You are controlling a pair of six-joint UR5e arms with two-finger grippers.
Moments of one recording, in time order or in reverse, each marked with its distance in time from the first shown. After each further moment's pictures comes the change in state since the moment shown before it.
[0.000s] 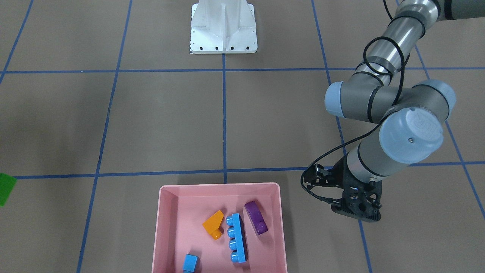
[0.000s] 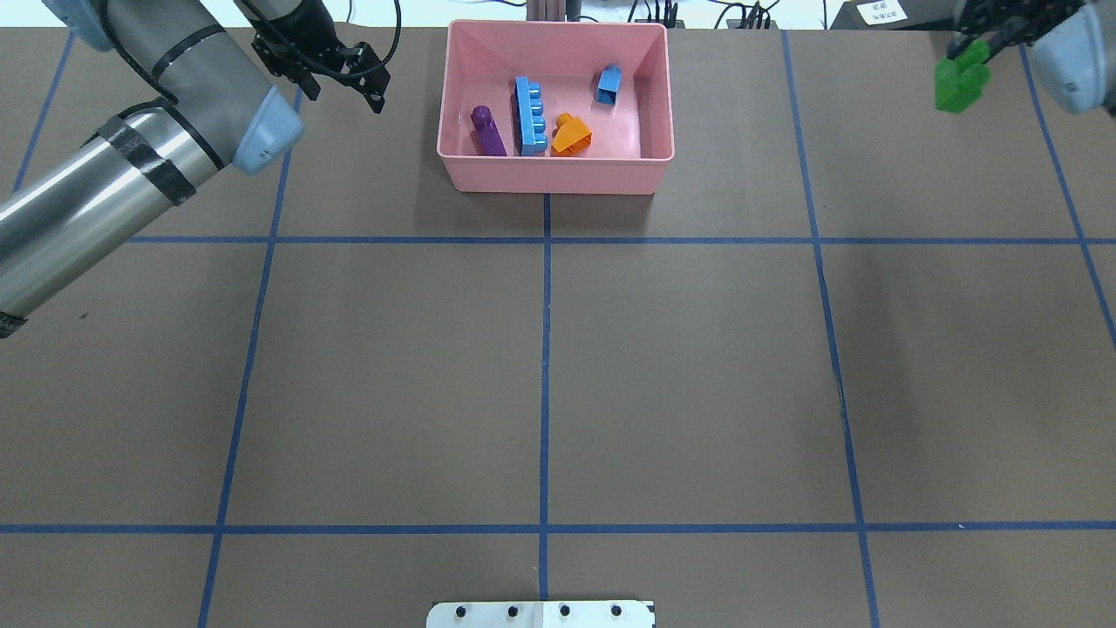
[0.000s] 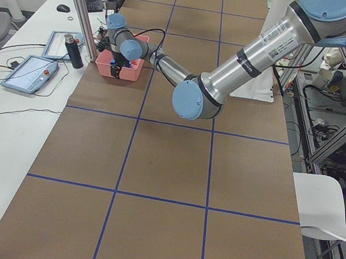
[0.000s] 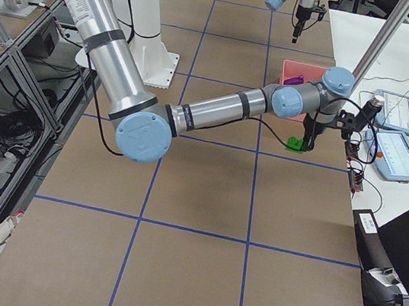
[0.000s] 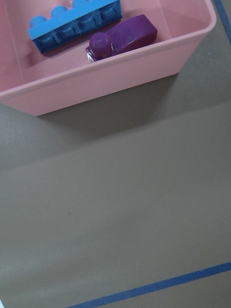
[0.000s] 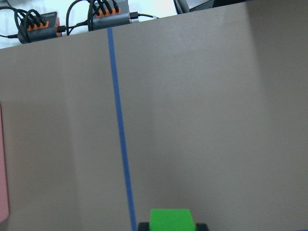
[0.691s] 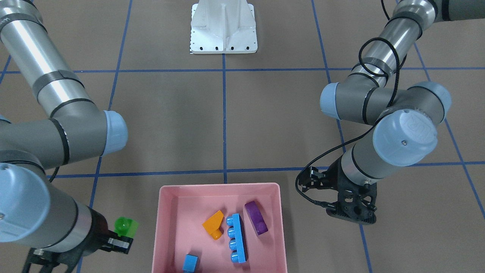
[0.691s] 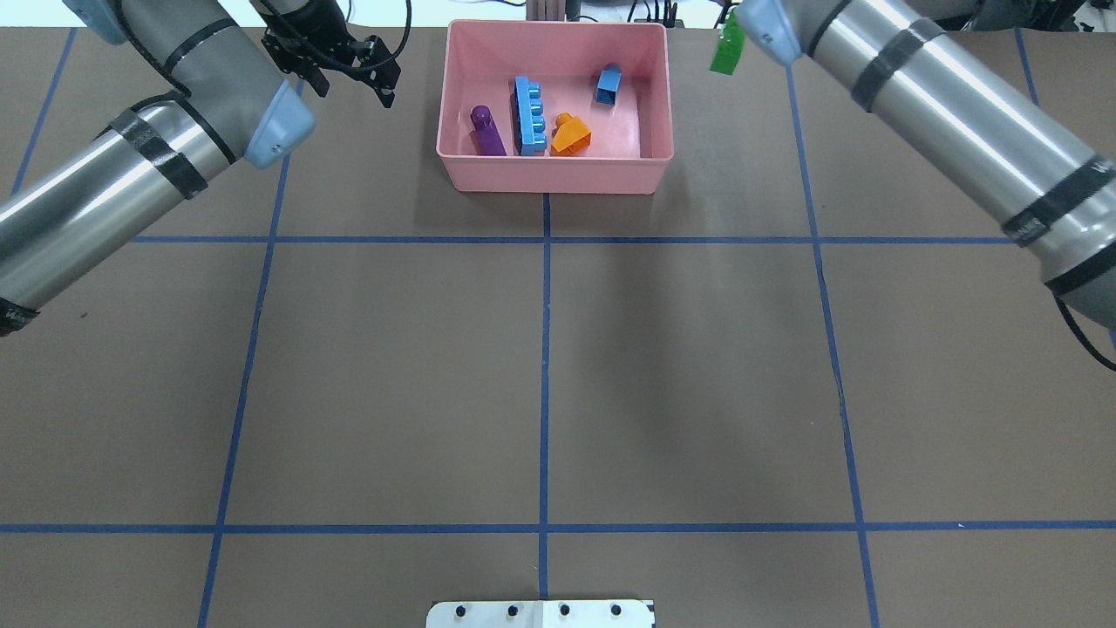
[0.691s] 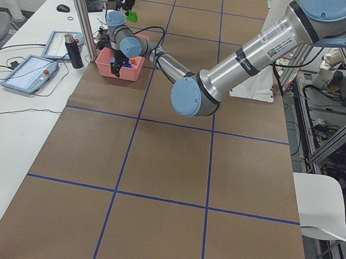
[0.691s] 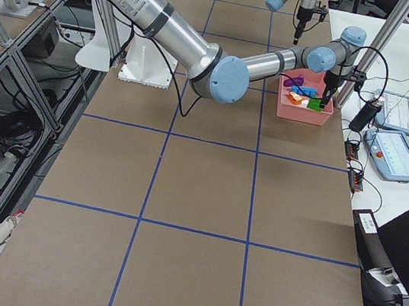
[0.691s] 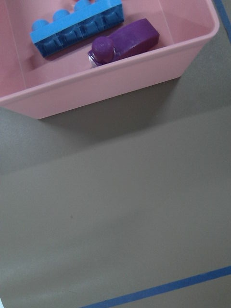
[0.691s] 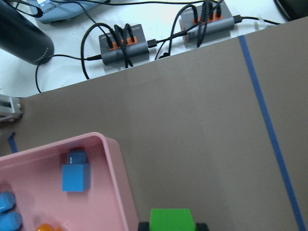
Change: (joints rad) left arm 0.006 -0.032 0.025 -0.001 0.002 -0.039; right arm -0.219 0.502 -0.576 0.225 -0.168 0.346
